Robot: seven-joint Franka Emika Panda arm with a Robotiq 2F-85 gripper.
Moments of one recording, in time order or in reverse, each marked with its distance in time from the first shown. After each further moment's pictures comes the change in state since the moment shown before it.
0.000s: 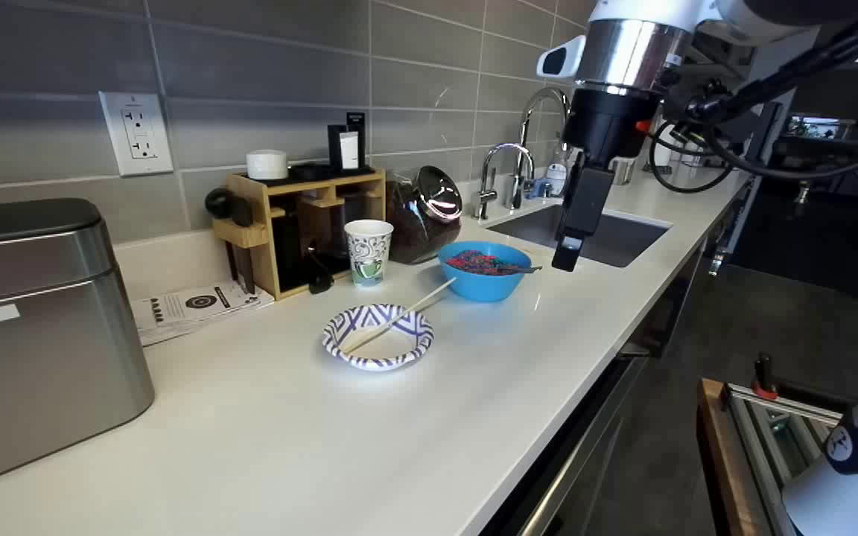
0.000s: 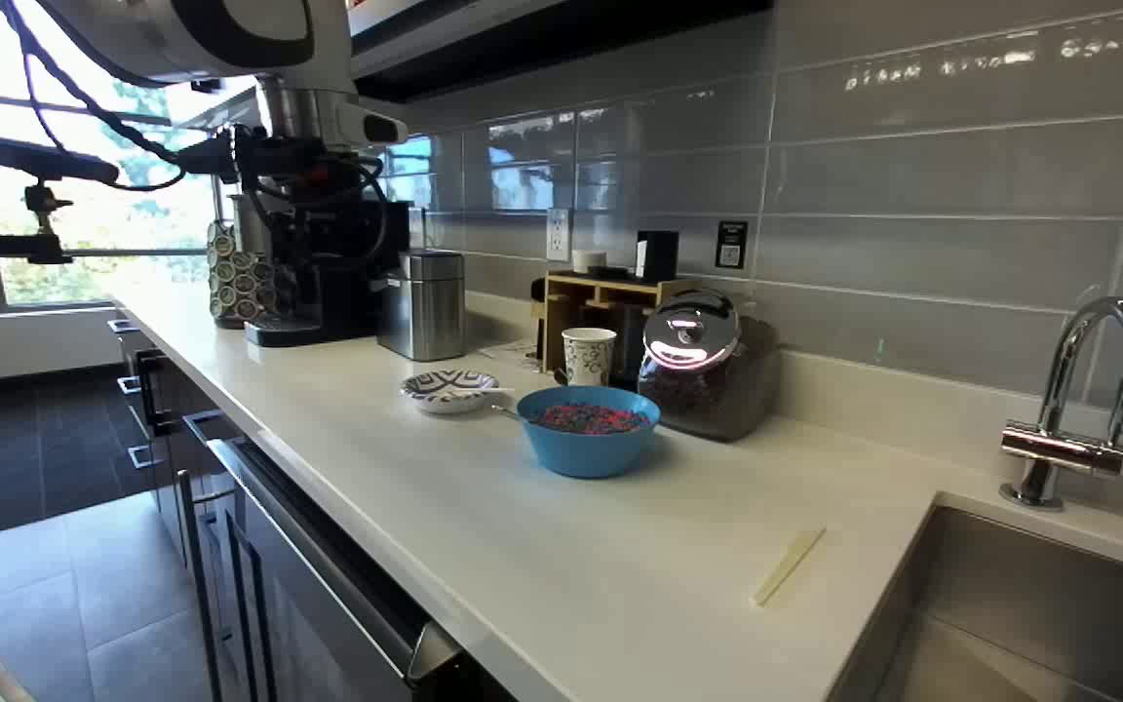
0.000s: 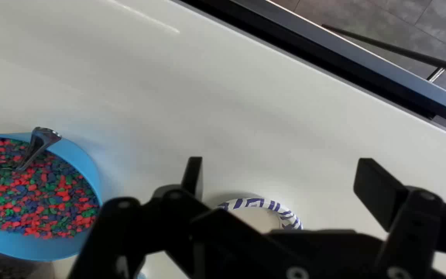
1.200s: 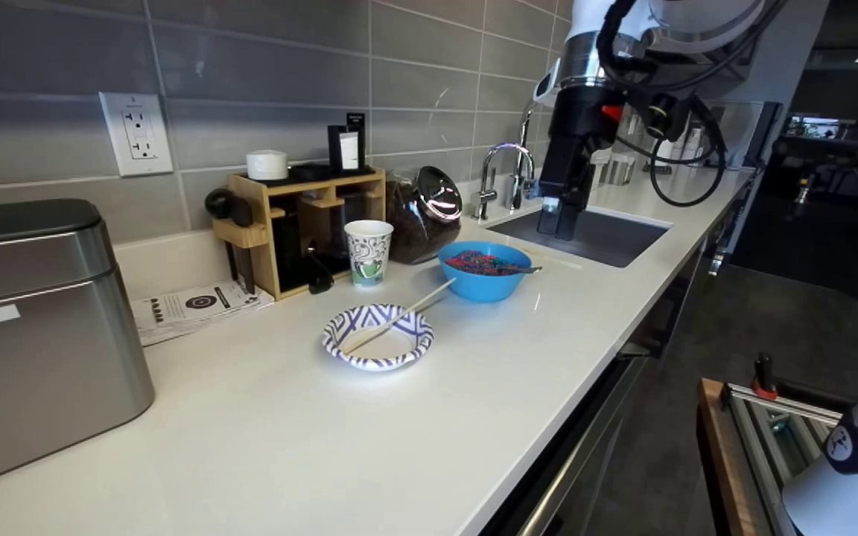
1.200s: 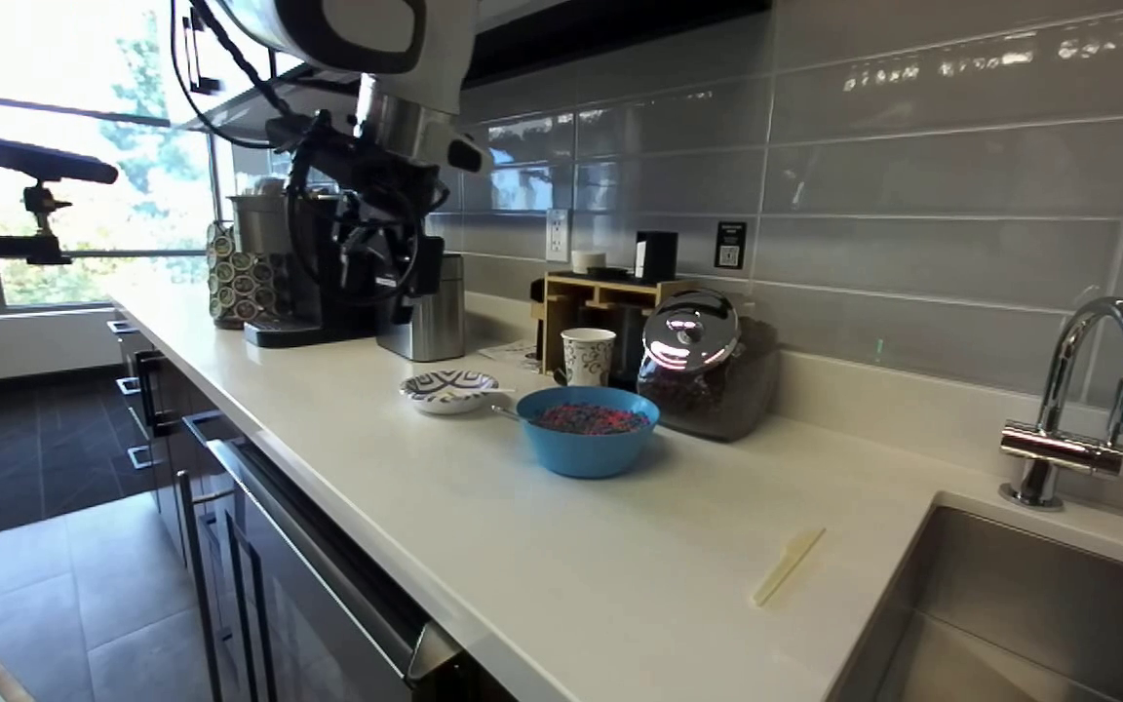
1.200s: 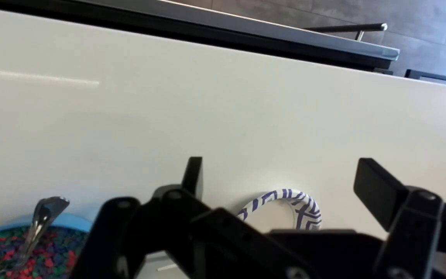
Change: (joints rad) arm -0.042 0.142 -0.235 0.135 0.234 -0.145 -0.086
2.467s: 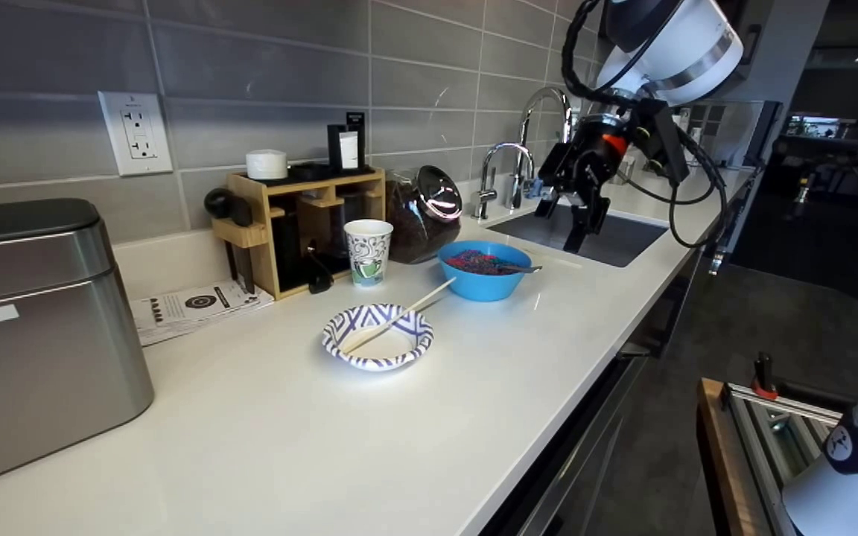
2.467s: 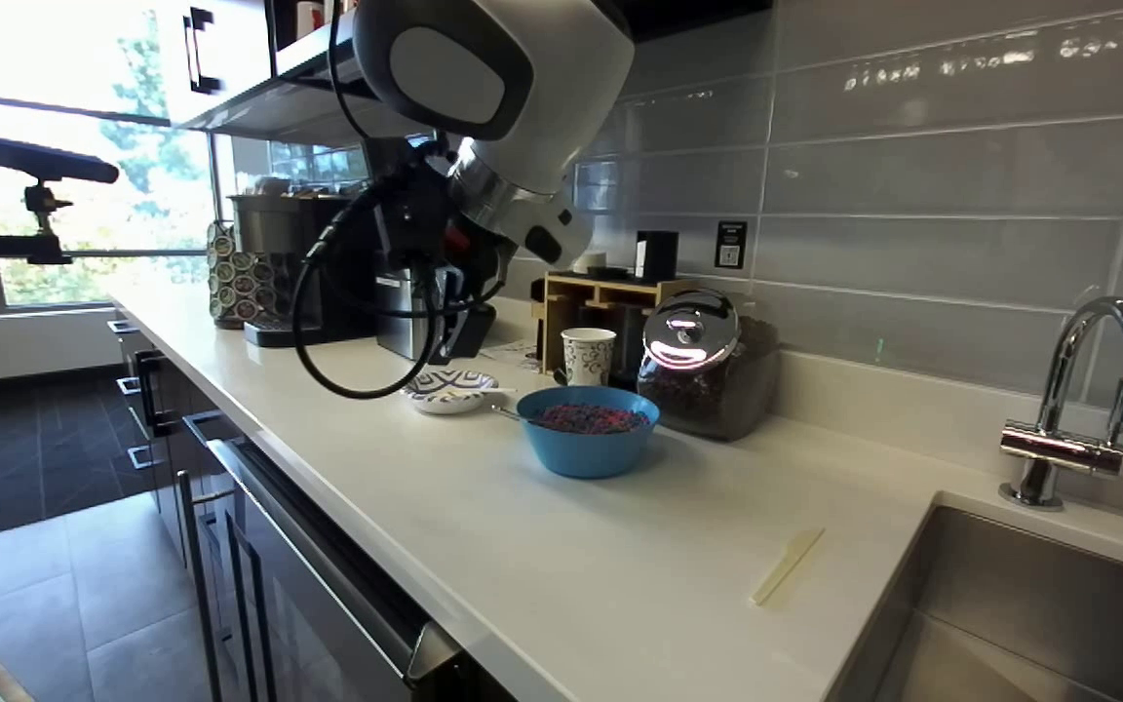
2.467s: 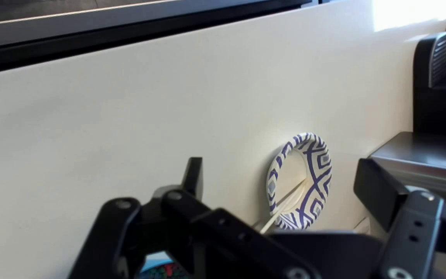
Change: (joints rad) arm -0.185 0.148 -0.172 0.018 0.345 -0.073 -0.159
